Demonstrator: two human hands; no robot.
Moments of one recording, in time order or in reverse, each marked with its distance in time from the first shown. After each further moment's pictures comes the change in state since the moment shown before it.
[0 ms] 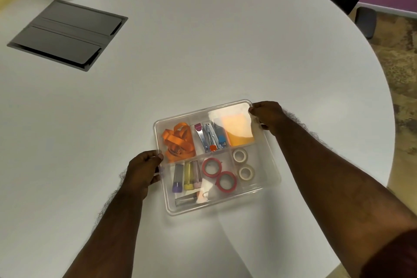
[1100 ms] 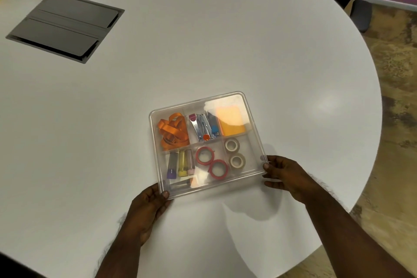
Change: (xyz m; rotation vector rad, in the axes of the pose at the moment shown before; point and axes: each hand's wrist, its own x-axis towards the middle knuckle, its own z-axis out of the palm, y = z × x) left_hand -0.078 -0.099 -0.015 -0.254 -0.185 -0.091; right_hand -0.119 0.144 -0.064 0.269 -0.340 0.184
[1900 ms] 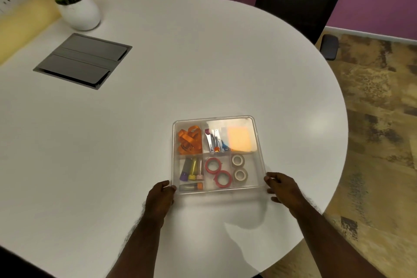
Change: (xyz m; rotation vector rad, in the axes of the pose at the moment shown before) left_hand -0.016 0.011 0.053 0.369 0.205 0.118; right_hand -0.064 0.009 -0.021 -0.156 0.287 -0.098
